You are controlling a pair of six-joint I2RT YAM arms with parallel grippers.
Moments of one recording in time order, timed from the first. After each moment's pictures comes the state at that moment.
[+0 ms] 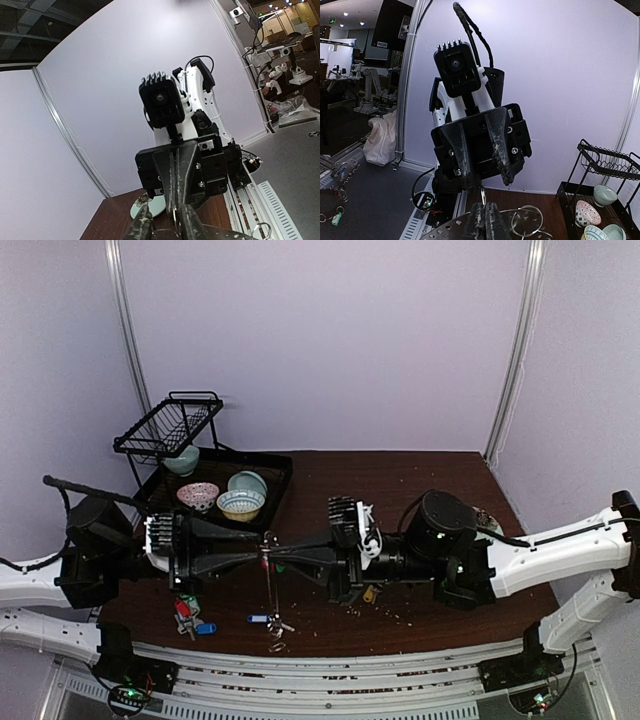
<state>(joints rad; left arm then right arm) -1.16 0.77 0.59 0.38 0.38 0.40 1.28 1.44 0.90 0.75 -0.31 -0.12</state>
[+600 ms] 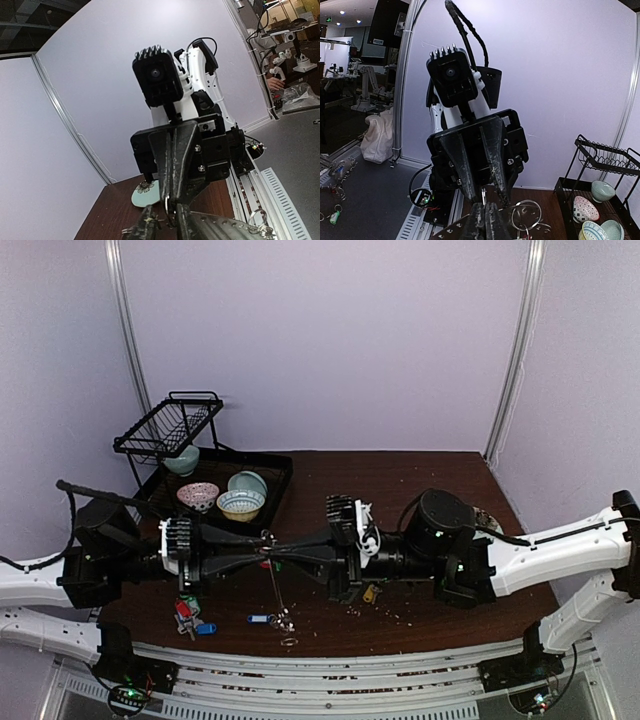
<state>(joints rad) -1.16 0.79 0.59 0.33 0.33 0.43 1.28 1.44 0.91 0.73 -0.32 -0.12</state>
